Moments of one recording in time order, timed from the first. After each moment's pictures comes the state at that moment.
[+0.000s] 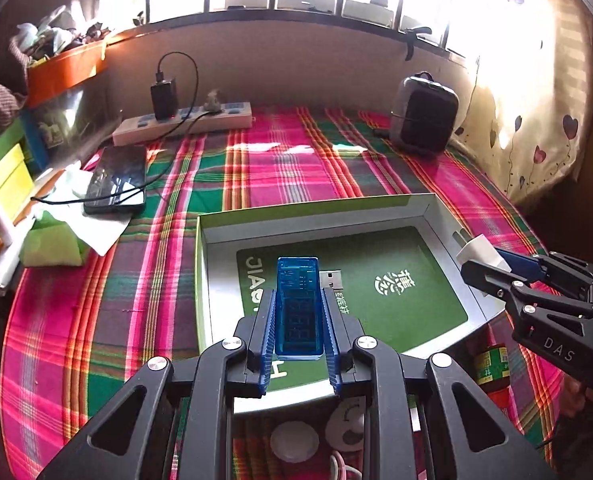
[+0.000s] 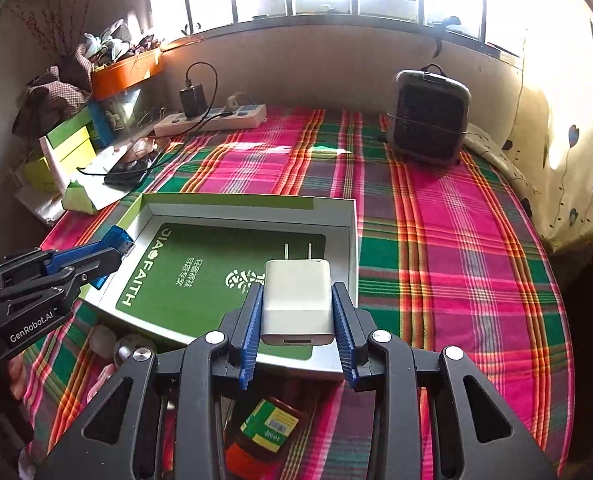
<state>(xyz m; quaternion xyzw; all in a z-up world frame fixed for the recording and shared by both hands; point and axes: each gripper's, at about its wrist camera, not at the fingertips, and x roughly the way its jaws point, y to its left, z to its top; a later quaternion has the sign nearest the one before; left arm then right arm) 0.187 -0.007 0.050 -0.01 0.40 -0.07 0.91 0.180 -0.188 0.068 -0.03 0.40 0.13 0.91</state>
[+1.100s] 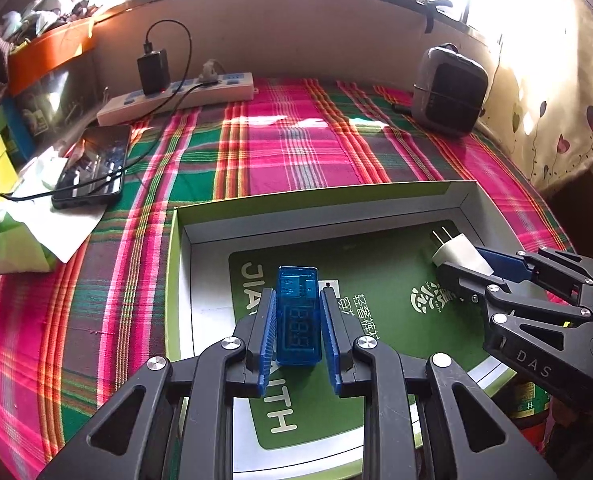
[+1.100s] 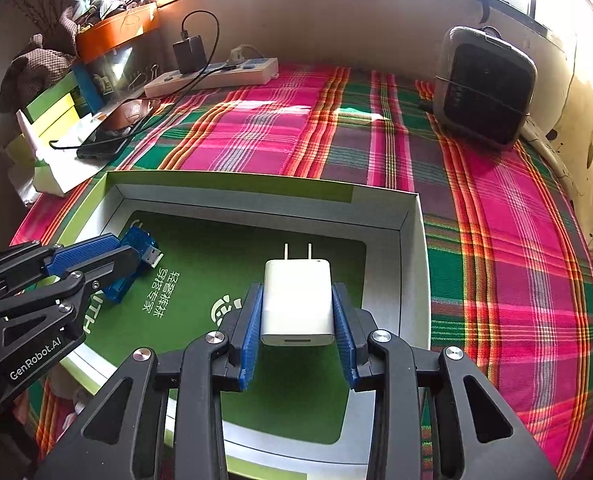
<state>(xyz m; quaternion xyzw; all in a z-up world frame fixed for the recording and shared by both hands) 0.229 -0.013 0.018 -0.01 0.44 -0.06 0.90 0.242 -0.160 0.025 -0.05 0.45 0.15 0.88</state>
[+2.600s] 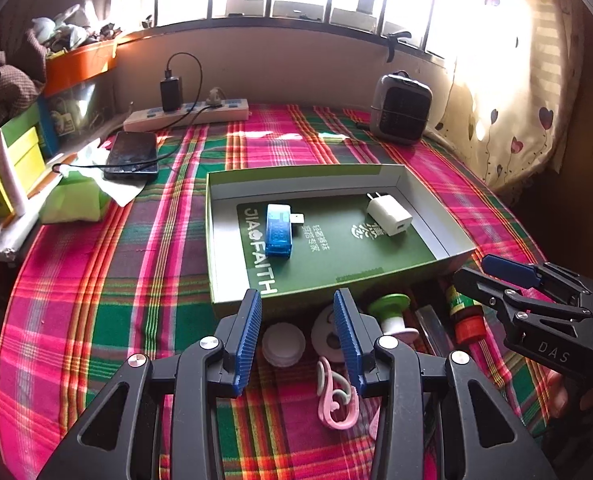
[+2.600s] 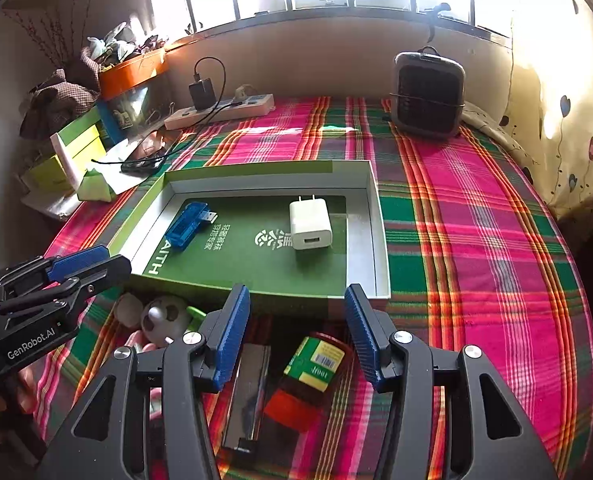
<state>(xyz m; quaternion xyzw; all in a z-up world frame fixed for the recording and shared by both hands) 0.110 0.000 0.051 -0.02 0.39 -0.09 0.92 0.133 -0.183 0.057 0.00 0.40 0.13 0.91</state>
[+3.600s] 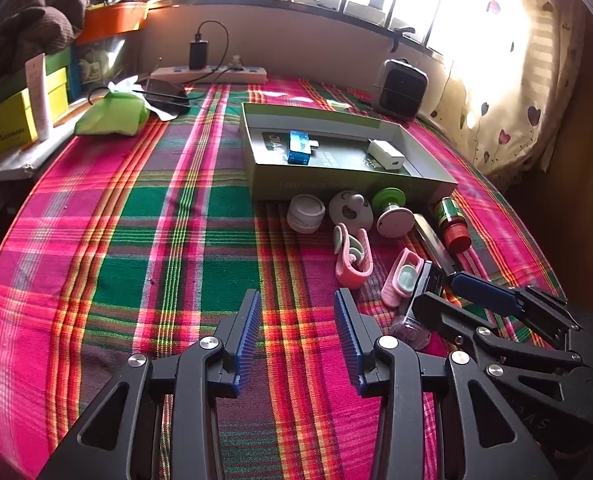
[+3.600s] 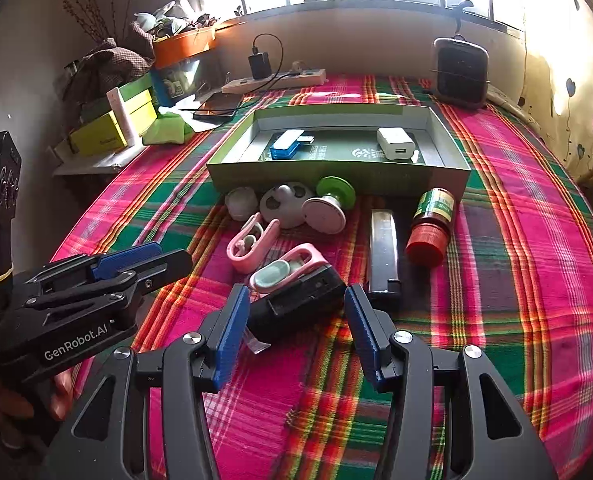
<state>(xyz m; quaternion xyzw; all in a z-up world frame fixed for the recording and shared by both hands) 0.029 0.037 0.022 -0.06 0.41 -0.10 0.91 0.028 -0.120 0.037 0.00 0.41 0.16 0.90</state>
